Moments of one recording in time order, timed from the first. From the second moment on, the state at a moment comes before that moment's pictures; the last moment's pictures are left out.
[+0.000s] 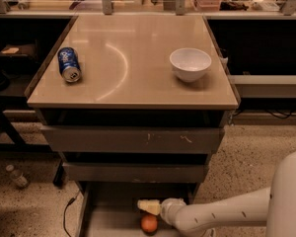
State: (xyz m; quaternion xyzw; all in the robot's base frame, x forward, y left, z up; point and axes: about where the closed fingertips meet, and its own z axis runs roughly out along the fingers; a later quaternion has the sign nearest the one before) arm 0.481 -0.050 0.328 -0.02 0.93 0.19 0.31
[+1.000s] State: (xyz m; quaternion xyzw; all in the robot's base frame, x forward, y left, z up) arm 0.452 -0.087 0.328 -0.01 0.94 0.15 0.29
